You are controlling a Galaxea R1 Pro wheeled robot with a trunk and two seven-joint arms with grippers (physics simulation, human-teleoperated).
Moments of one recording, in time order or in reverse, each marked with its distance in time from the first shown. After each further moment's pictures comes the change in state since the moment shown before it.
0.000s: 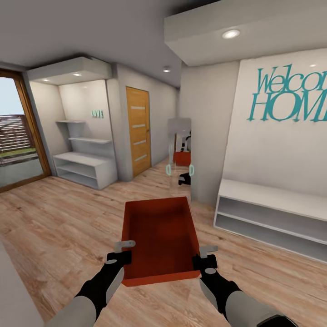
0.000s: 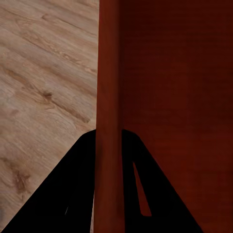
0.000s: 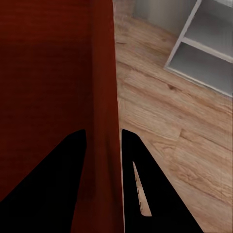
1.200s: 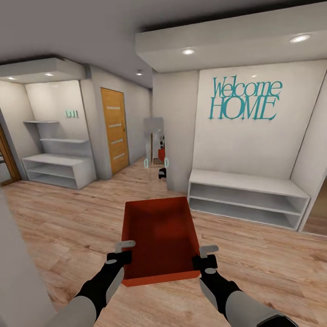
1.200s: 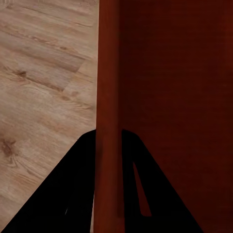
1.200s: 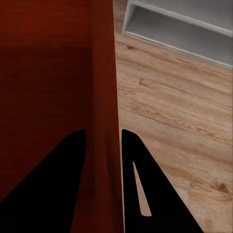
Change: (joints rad) left arm 0.000 0.000 0.001 0.000 0.000 0.000 0.000; right arm 0.000 0.000 -0.001 0.000 0.001 0.000 0.000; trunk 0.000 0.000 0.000
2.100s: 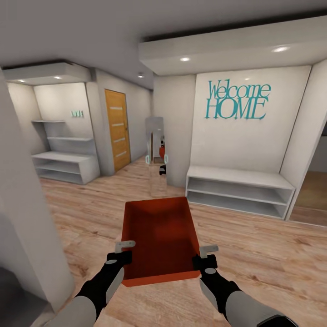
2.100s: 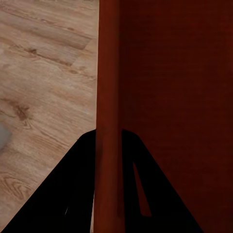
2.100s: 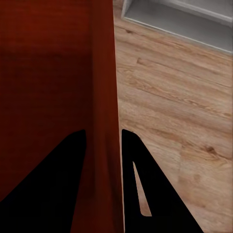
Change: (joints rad) left arm 0.000 0.000 0.000 0.000 0.000 0.000 0.000; right arm 0.000 0.000 0.001 0.000 -0.001 0.000 0.000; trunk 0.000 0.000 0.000
